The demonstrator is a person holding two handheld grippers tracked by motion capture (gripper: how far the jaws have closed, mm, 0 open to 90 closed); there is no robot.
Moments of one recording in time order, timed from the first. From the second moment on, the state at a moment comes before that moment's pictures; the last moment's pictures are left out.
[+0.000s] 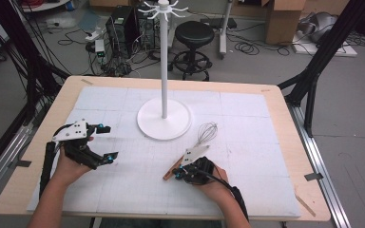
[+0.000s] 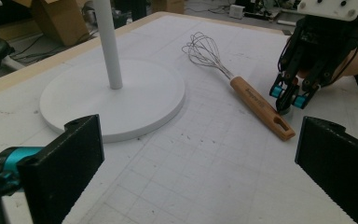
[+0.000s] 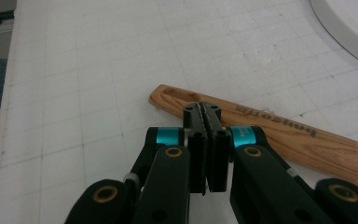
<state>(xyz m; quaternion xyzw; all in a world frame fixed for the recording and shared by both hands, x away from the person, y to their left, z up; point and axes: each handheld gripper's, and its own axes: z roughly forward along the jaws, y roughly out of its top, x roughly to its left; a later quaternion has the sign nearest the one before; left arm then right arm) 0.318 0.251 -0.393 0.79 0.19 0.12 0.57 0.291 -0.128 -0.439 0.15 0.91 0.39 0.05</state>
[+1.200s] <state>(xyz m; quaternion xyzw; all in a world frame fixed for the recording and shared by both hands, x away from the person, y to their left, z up) 0.321 0.230 -0.400 0.80 0.20 0.10 0.55 0.297 -0.225 -0.391 0.27 0.81 0.49 0.18</state>
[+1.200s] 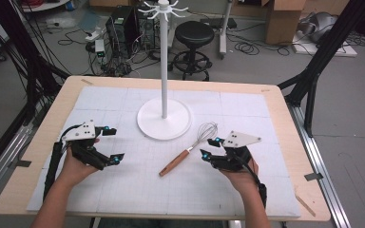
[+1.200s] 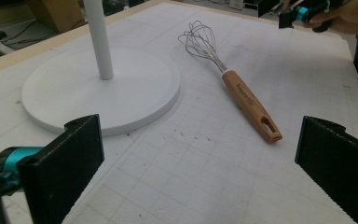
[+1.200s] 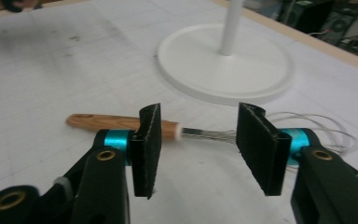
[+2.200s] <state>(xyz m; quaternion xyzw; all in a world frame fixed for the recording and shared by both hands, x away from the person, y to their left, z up) 0.335 0.139 -0.411 0.82 0.19 0.03 0.53 0.300 -0.261 -0.387 0.31 0.77 0.51 0.21</state>
